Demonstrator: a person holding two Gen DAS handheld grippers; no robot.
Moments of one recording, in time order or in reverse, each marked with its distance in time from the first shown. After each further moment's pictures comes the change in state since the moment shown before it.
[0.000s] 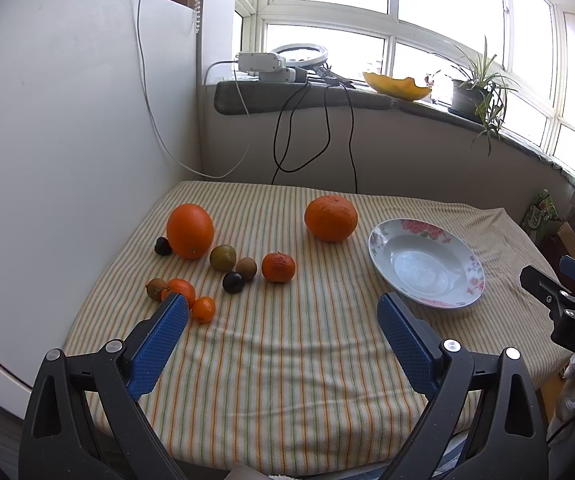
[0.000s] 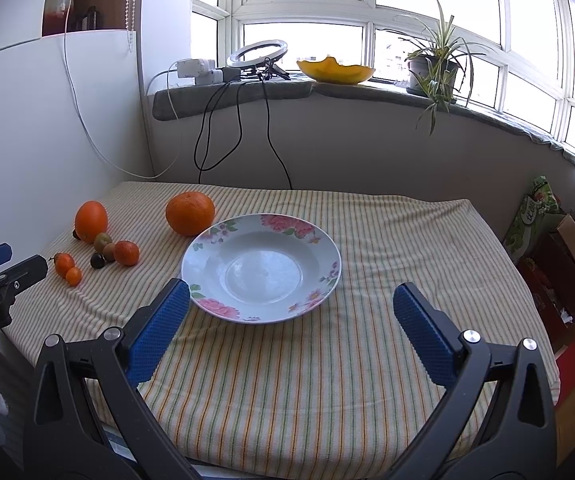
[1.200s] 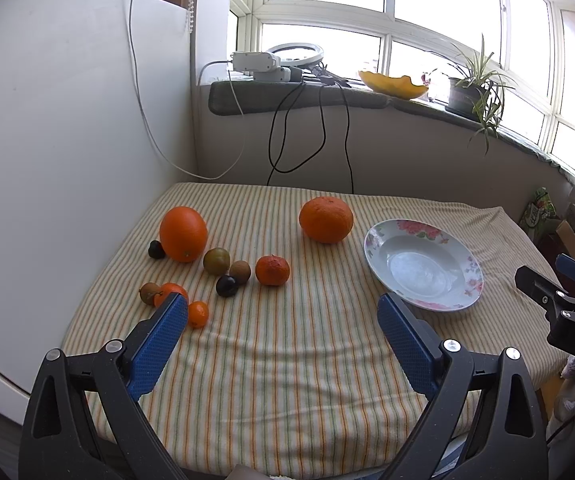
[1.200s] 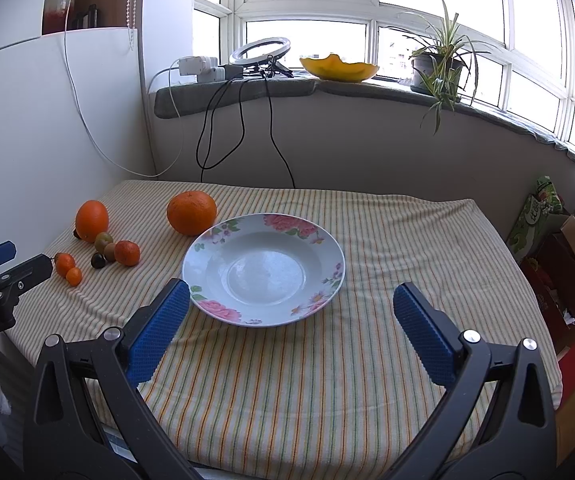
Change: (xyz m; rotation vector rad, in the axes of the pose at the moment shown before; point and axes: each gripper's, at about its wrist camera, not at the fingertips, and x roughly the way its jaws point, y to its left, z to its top) left arm 0.004 -0.004 0.003 0.009 0.001 -0.010; right arm 0.005 0.000 0.001 0.000 0.007 0.012
